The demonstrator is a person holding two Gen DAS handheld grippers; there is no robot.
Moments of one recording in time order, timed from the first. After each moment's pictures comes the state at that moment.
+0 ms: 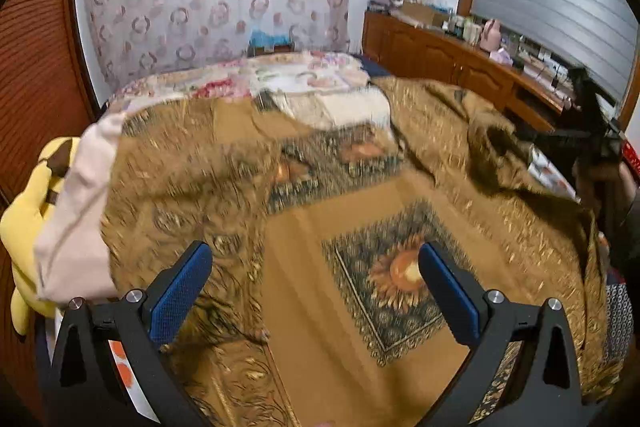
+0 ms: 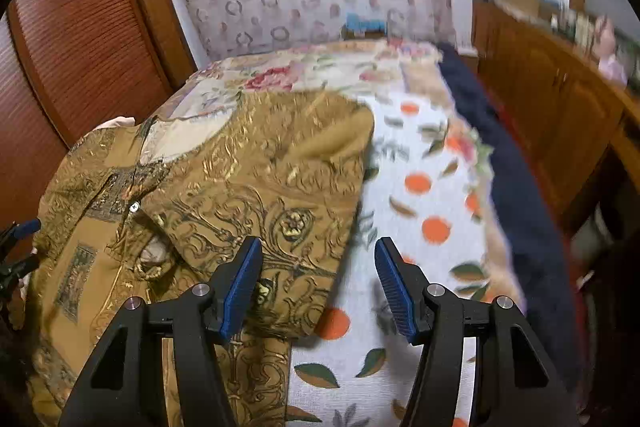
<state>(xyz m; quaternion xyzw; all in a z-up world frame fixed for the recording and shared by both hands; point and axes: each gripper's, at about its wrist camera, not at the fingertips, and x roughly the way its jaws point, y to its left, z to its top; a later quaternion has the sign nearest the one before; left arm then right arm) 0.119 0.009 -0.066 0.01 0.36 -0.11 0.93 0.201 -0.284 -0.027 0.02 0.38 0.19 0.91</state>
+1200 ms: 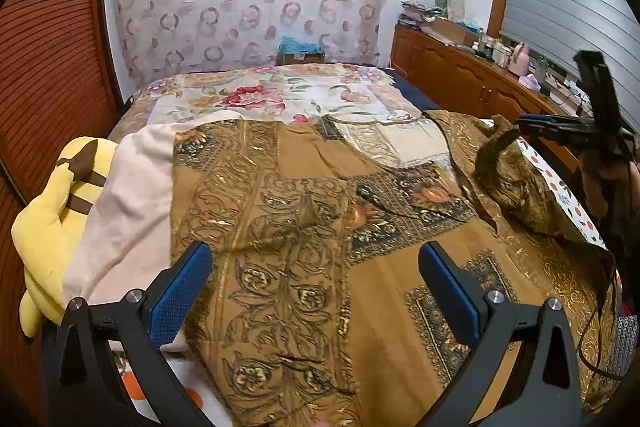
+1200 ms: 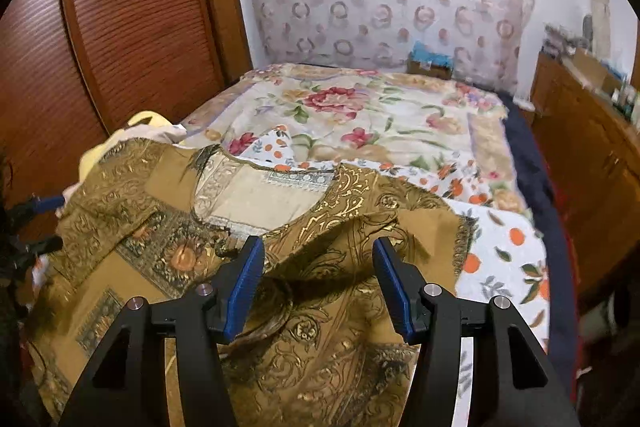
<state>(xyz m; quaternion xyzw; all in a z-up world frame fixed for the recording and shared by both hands) 0.162 0.065 -0.061 -0.02 0.36 -0.07 0.93 0.261 -0.159 0.001 -0.07 0.32 0.27 0.90</state>
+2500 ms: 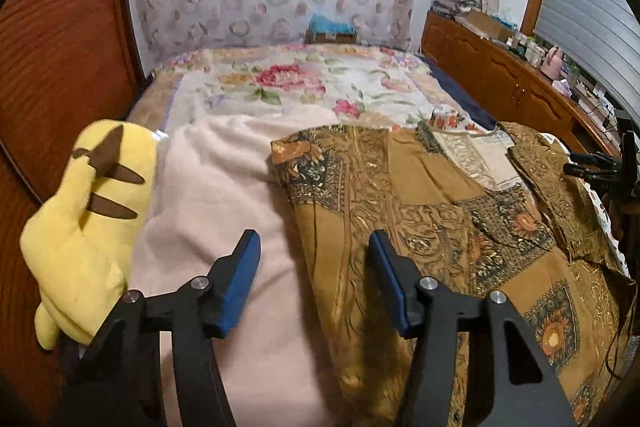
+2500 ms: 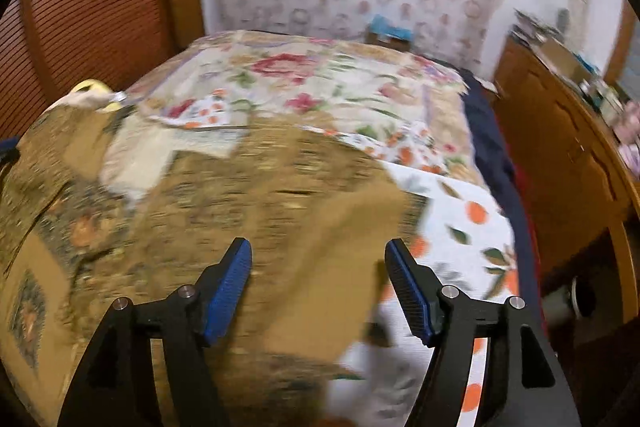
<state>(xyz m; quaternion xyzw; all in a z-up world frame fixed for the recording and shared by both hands) 0.233 0.149 -0.077 -0.03 0.41 -0.03 0.91 0.327 -0.159 -0.077 -0.10 0.37 0.18 0.91</state>
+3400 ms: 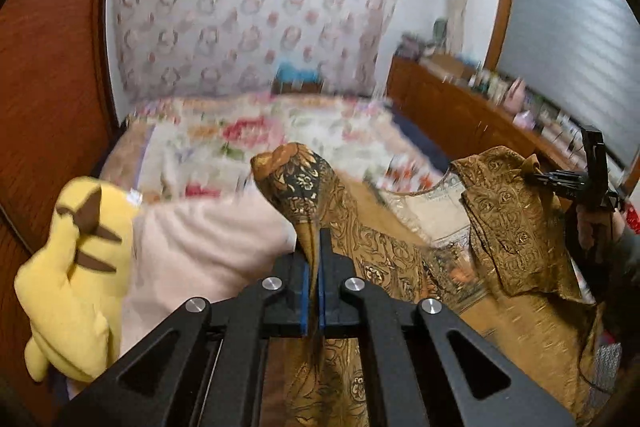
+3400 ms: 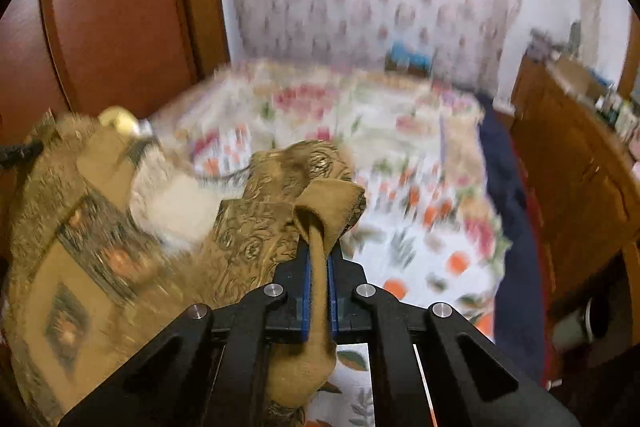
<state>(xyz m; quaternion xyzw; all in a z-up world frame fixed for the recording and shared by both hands) 0.211 0.125 0.009 -0.04 0.31 -0.09 0.95 0.314 -0.188 -0.012 -0.08 0.31 0.23 0.92</state>
